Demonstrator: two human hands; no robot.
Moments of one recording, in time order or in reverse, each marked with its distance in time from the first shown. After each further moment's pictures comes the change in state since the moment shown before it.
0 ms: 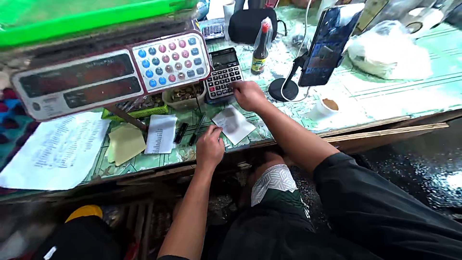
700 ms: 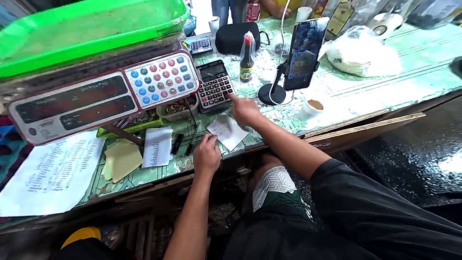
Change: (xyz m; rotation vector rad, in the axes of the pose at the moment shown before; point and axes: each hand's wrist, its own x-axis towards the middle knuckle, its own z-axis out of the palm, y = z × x) left_hand -0.002 -0.001 0.002 0.012 0.037 0.039; right_hand -0.029 0.003 0.011 -0.120 -0.009 0.166
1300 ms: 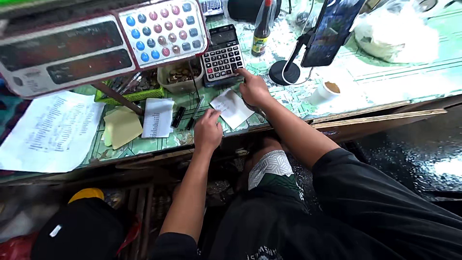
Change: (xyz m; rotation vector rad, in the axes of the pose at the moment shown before) left_hand -0.001 -0.002 -0.001 -0.028 -0.017 0.007; right_hand -0.001 0.015 0.015 0.169 0.030 -0.010
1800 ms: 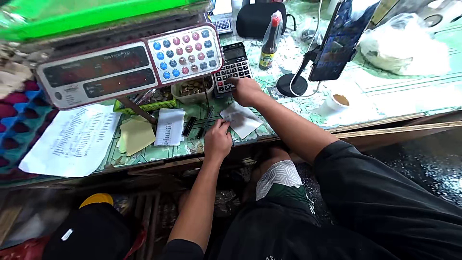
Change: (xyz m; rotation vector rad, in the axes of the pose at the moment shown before) left_hand 0.005 0.002 0.001 0.018 -0.025 -0.048; right_hand 0.044 -0.056 -0.005 -0.212 -0.146 -0.112
